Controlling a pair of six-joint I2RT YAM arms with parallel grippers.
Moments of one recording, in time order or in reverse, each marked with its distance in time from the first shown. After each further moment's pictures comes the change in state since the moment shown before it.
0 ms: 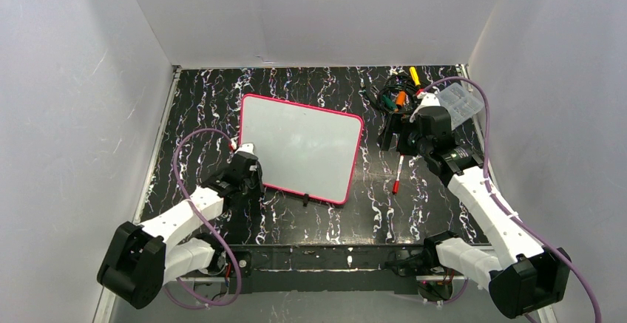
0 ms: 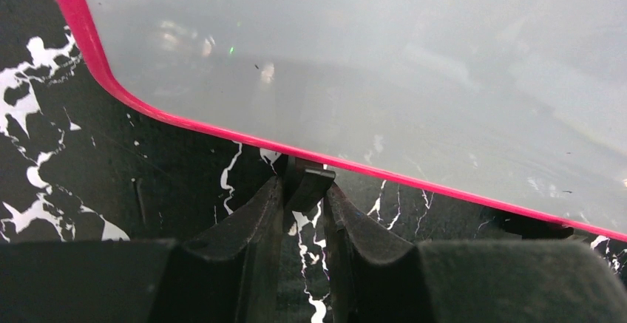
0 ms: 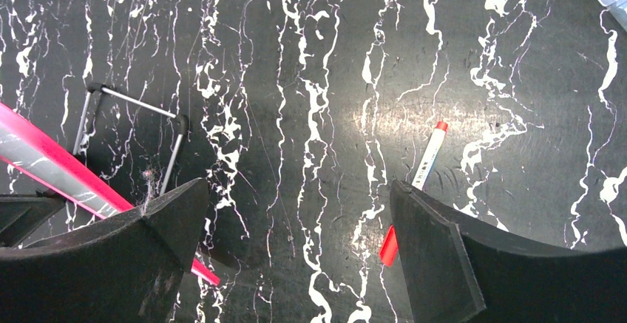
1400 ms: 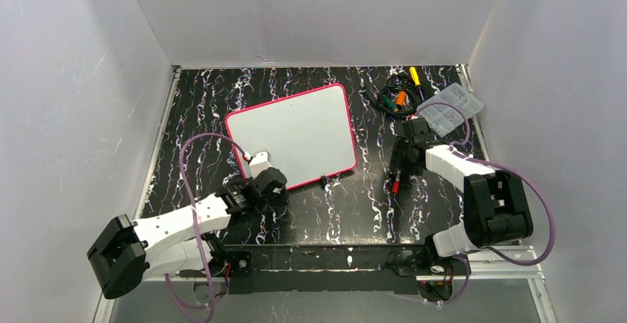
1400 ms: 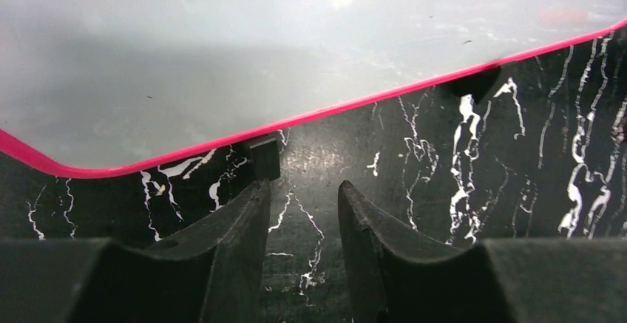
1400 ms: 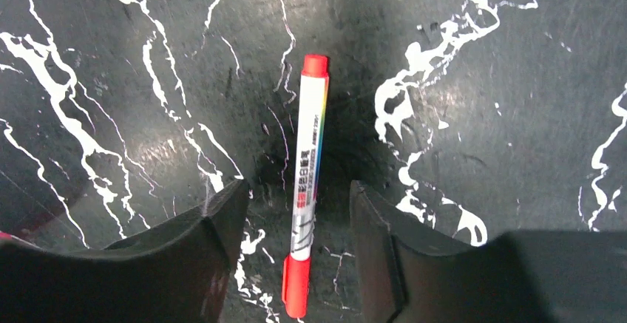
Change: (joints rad) left arm -0.438 -0.022 0.061 -0.082 -0.277 -0.470; right arm -0.124 0.436 -0.159 0.107 0.088 0.042
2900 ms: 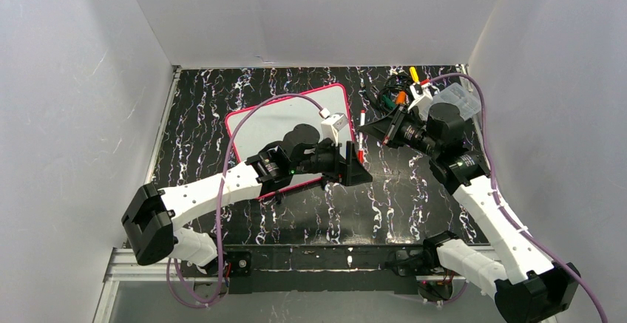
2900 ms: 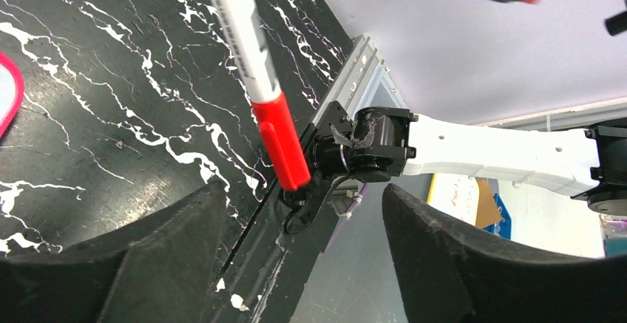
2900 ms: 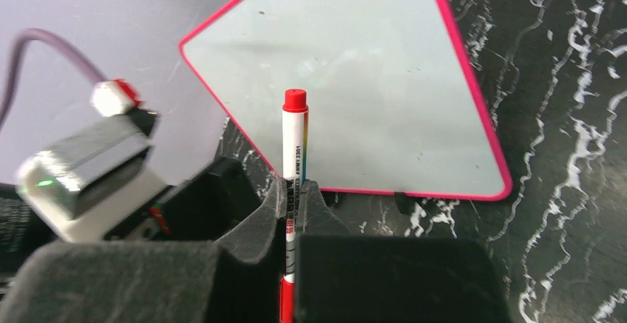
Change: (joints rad) left arm -0.067 0.302 0.500 0.395 0.727 0.273; right arm 0.166 -0.512 0.169 0.152 -0.511 0.311
